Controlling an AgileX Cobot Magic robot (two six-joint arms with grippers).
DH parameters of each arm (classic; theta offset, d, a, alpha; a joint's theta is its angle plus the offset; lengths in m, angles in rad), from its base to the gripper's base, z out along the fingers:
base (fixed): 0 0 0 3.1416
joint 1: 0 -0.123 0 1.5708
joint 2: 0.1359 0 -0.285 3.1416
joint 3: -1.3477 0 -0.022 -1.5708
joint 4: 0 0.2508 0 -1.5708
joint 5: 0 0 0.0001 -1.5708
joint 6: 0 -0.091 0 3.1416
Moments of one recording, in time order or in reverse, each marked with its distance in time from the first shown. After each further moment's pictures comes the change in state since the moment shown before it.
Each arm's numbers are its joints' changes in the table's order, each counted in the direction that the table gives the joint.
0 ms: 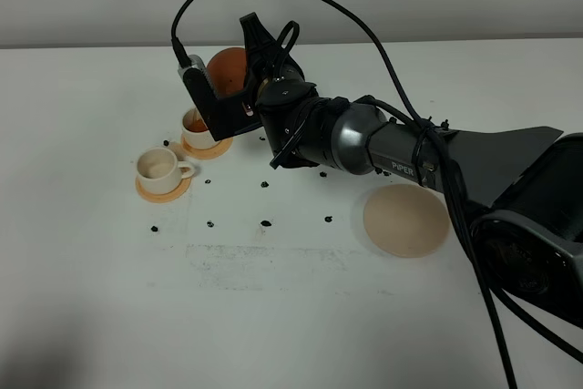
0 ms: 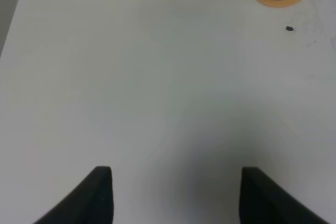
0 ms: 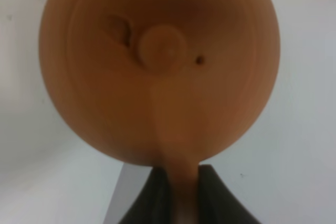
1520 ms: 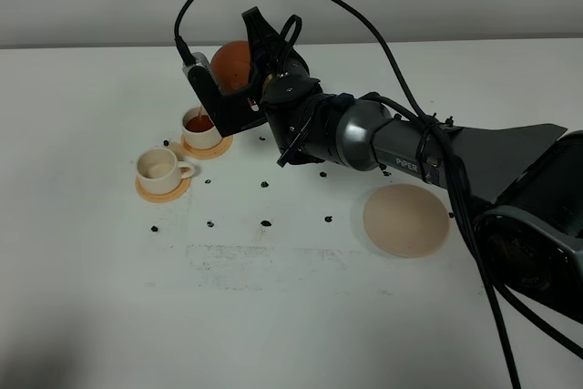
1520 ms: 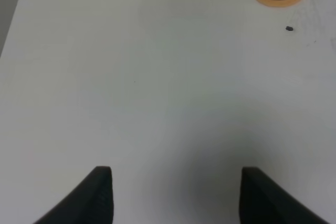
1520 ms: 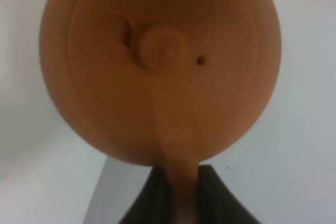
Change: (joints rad) left arm 0.000 0.000 0.000 0.000 0.000 0.000; right arm 0.014 0.000 0.000 -0.057 -0.001 0.000
